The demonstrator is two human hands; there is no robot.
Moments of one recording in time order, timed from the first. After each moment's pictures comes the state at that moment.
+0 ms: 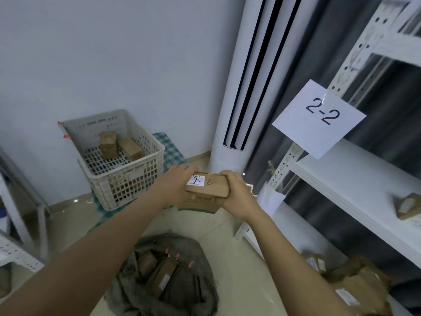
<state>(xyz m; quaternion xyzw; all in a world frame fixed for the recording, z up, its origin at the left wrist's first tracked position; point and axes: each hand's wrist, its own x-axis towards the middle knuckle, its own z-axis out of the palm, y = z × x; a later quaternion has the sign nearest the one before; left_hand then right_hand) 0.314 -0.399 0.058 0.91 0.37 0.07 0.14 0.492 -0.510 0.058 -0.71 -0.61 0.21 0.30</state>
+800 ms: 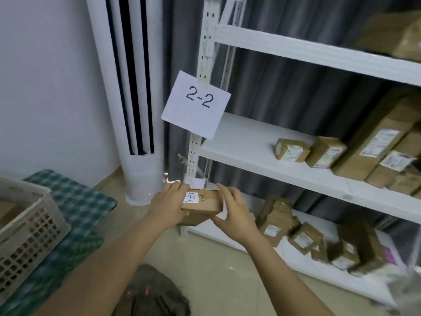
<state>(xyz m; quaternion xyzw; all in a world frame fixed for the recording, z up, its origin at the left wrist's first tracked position) 0.465 -0.494 0.069 0.97 0.18 0.05 0.14 0.557 -0.672 0.057 -0.88 -0.38 0.05 0.27</state>
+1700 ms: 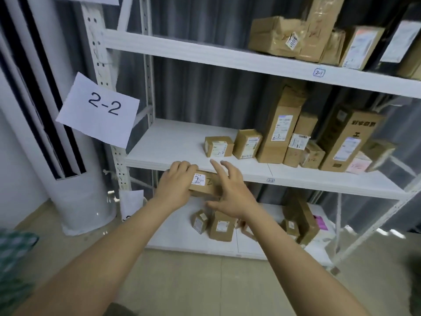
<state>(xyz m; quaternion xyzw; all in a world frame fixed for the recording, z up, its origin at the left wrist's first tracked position) 0.606 -0.681 0.125 0.98 0.01 0.17 0.06 0.653 -0.861 0.127 -0.91 -0.34 -0.02 0.23</state>
